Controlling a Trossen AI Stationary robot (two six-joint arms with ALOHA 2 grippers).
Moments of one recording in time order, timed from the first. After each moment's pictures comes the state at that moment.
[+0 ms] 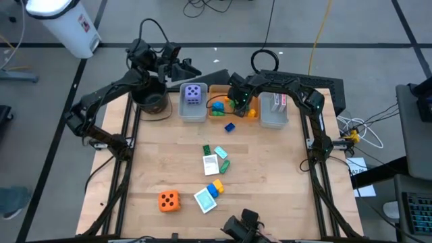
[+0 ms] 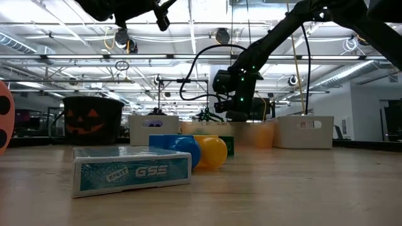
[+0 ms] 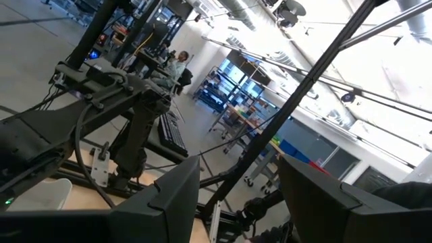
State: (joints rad) left arm 0.81 1.45 1.24 0.59 1.19 -0.94; right arm -0.65 2.11 1.55 -0.73 0.00 -0.30
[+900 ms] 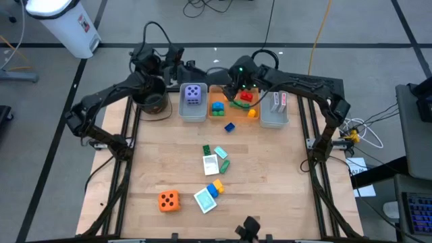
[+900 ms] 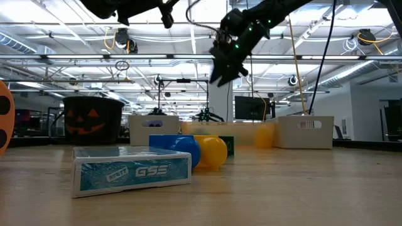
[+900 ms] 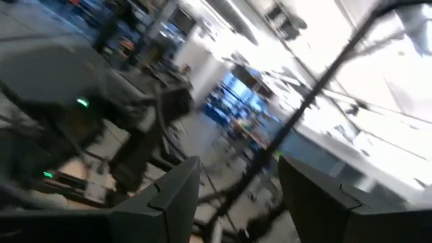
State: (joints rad) left arm 0.71 1.45 1.24 0.58 1.07 -0.93; right arm -0.57 1.77 1.55 -0.48 -0.01 0.09
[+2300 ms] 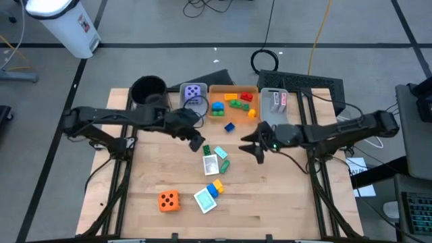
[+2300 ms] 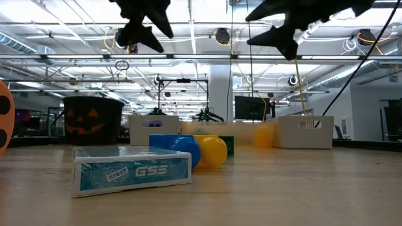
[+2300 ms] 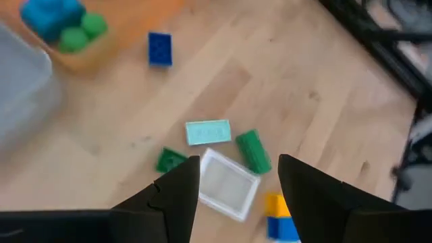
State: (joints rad) left arm 0.04 1.40 1.24 -0.67 -0.03 -0.71; right arm 0.12 1.09 0.69 0.10 0.15 0.61
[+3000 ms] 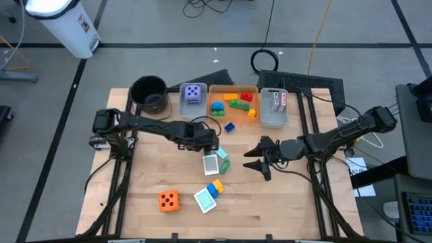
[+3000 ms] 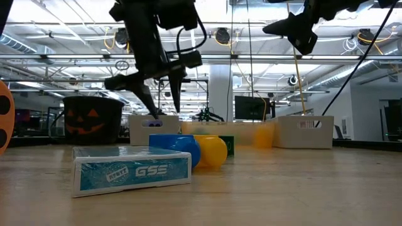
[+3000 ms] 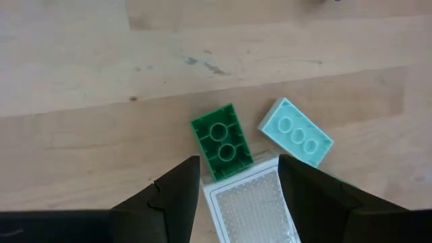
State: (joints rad) left arm 0.00 1.76 1.24 -0.69 -0.13 -1.46; right arm 0.32 1.09 0.66 0.11 0.21 0.59
